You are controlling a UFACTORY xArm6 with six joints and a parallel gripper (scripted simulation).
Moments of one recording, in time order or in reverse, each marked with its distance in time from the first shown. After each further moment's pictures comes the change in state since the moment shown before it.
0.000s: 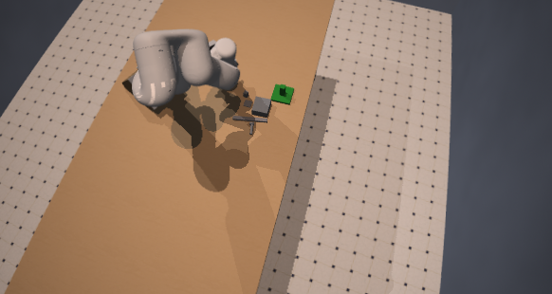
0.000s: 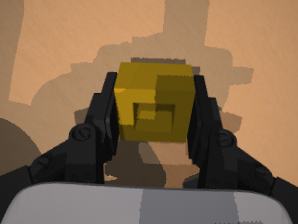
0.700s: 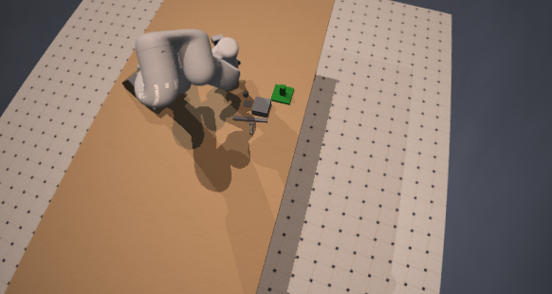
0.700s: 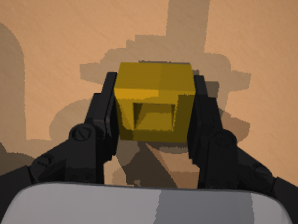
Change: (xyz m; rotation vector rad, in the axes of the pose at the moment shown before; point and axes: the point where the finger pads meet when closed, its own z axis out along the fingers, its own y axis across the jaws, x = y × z) arm 0.016 0.012 -0.005 -0.014 0.075 0.209
